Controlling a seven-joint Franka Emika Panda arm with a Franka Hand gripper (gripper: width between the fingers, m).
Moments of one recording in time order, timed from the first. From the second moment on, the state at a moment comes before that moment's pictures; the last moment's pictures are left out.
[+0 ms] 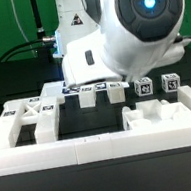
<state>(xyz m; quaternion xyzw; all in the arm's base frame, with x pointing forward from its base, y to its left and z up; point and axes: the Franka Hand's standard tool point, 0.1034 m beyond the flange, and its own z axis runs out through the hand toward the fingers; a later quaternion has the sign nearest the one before) 0.497 0.036 0.052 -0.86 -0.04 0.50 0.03</state>
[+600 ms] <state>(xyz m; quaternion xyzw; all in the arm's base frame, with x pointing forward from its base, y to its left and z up) 0.484 0.037 0.022 -0.87 -0.04 0.50 0.03</state>
